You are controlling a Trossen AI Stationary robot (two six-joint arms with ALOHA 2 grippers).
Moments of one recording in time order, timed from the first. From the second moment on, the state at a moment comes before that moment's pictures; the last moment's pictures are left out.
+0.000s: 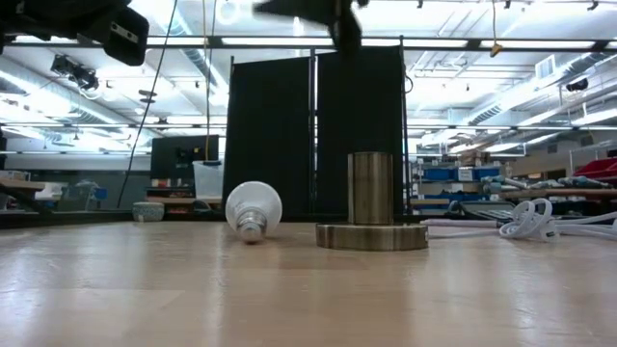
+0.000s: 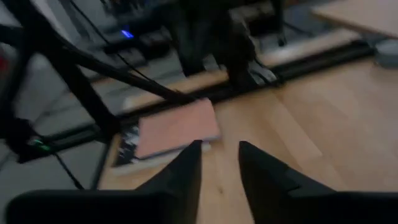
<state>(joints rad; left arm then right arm) -0.38 0.50 0.30 0.14 -0.08 0.00 0.27 1.73 1.17 0.24 0.31 0.41</state>
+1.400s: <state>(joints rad) -0.38 1.13 0.30 0.32 -0.20 -0.06 0.01 1.88 1.44 -0.59 0.05 0.51</state>
